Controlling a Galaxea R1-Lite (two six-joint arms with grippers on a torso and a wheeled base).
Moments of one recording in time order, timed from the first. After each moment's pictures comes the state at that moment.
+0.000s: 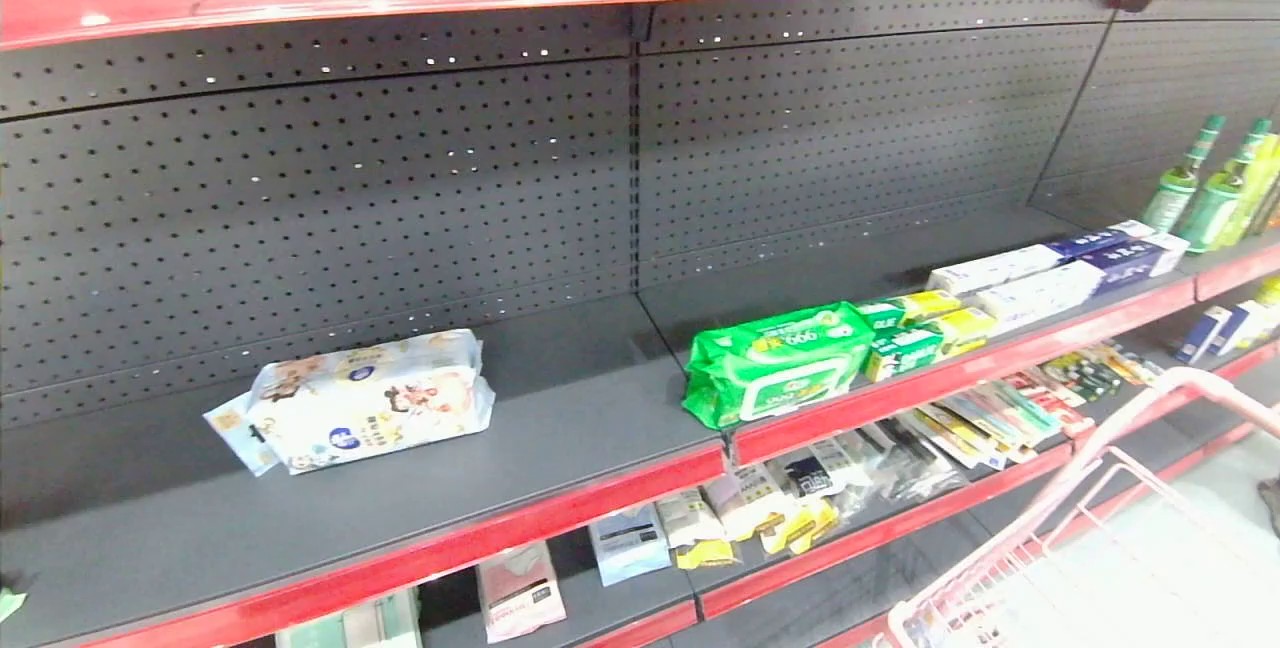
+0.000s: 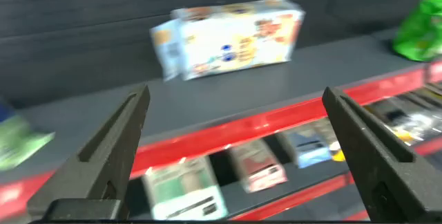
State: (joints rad) left arm 0.00 0.00 0.00 0.00 0.01 0.00; right arm 0.00 0.00 0.00 0.00 -0.02 0.00
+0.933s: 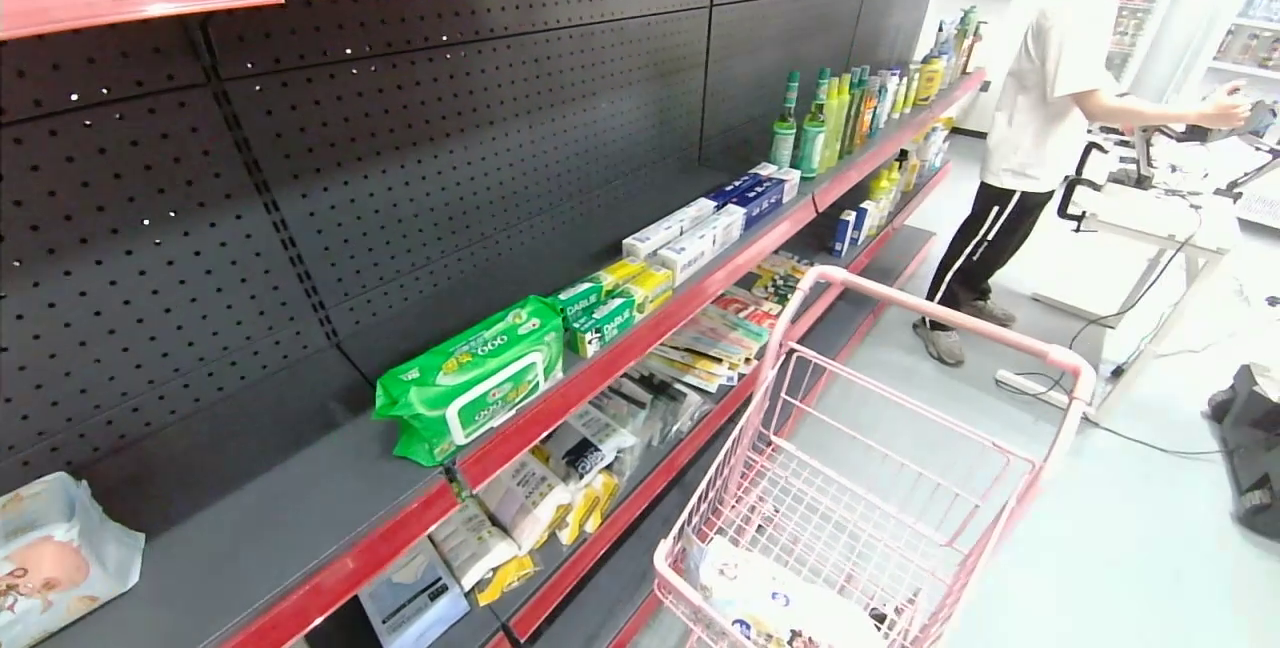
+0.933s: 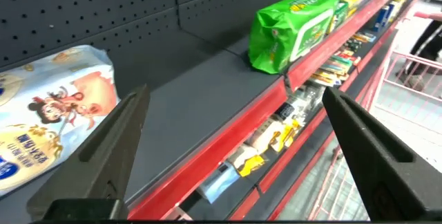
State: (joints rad) left arm 0.00 0.00 0.00 0.00 0.01 0.00; right arm 0.00 0.00 0.00 0.00 -0.02 0.00
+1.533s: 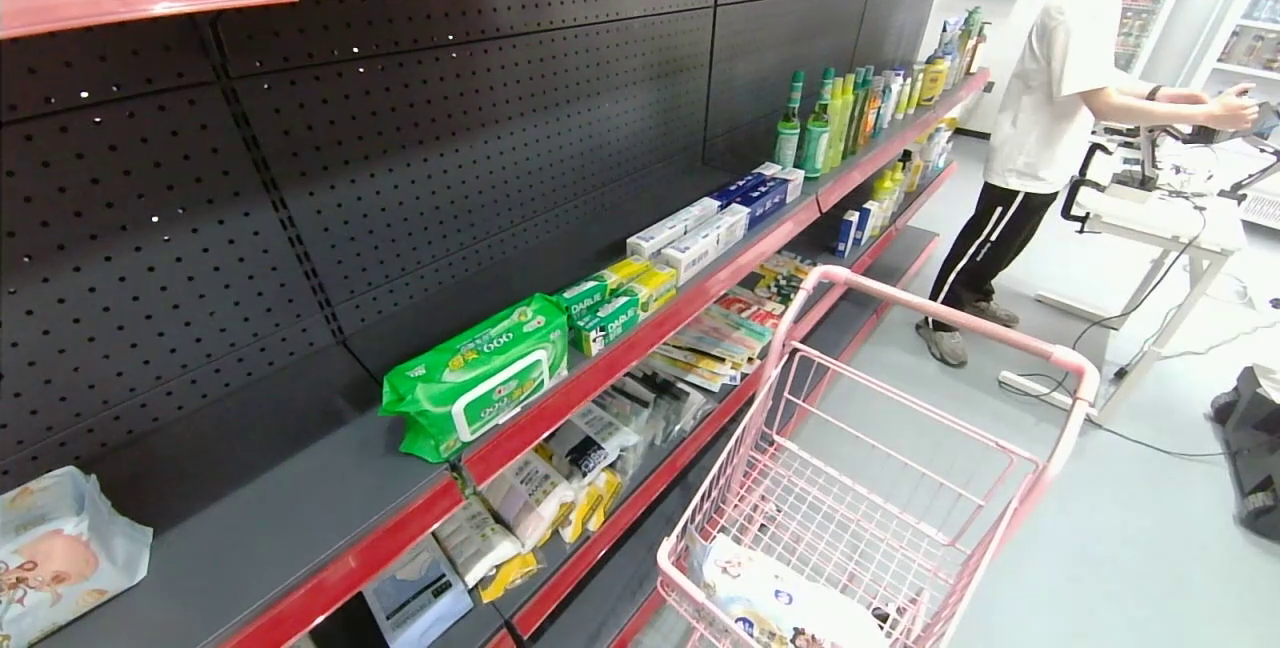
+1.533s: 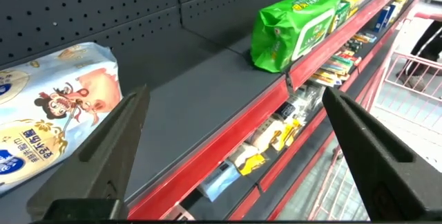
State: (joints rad) left arm 0.00 0.00 0.00 0.00 0.01 0.00; right arm 0.01 0.16 -0.23 -0.03 -0.02 0.08
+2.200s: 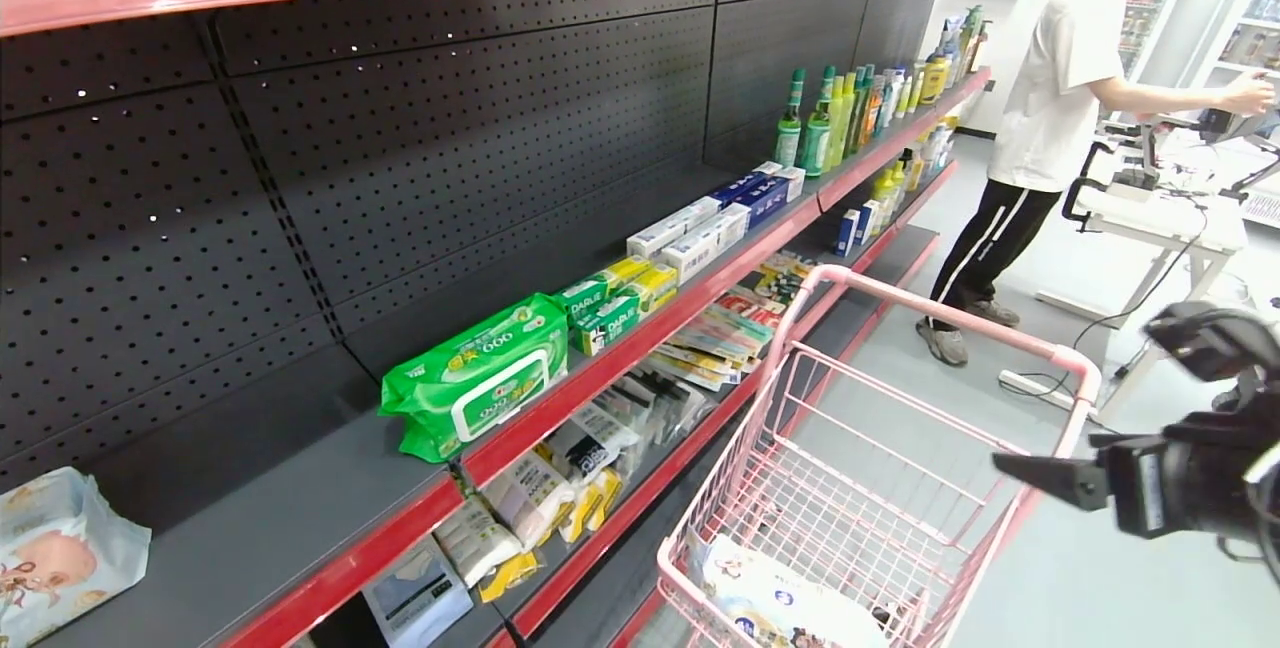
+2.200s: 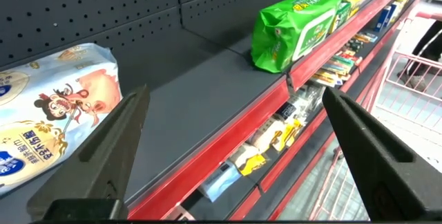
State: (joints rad) left arm 0.00 0.00 0.00 0.00 0.01 0.00; right arm 0.14 1.29 -0.55 -0.06 0.13 -0.01
